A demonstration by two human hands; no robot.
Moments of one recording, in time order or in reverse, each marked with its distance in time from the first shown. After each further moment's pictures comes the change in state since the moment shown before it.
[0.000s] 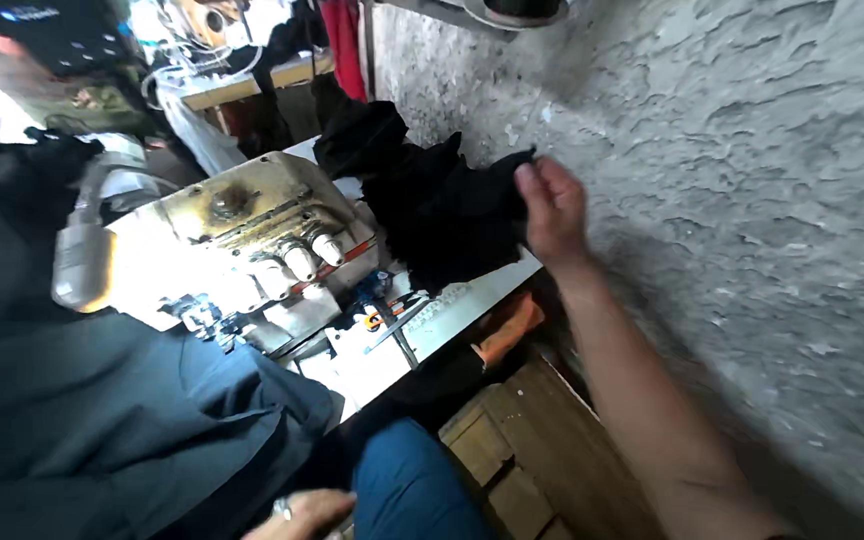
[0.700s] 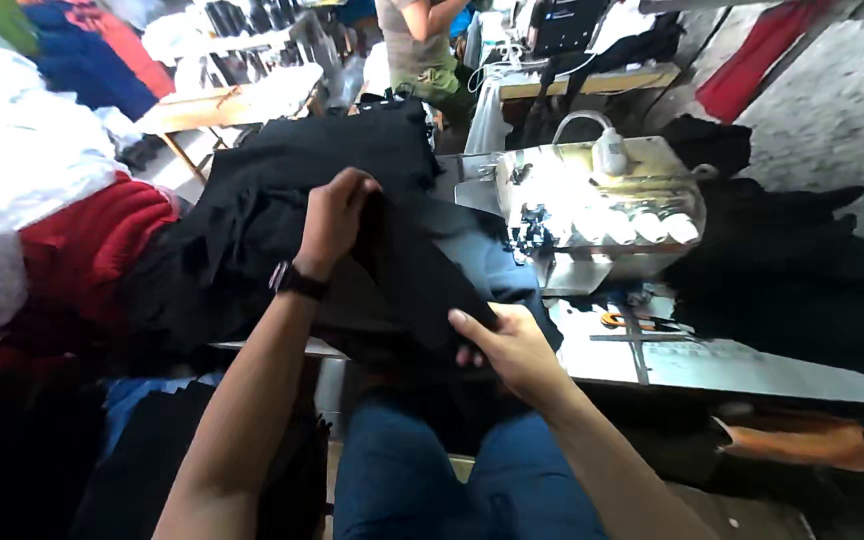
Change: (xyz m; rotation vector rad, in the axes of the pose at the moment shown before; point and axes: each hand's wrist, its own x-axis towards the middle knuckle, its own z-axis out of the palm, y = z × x) left_hand -0.028 -0.014 -0.261 0.648 0.880 0.112; right_hand -0.148 -0.259 0.232 0.755 -0.894 0.589
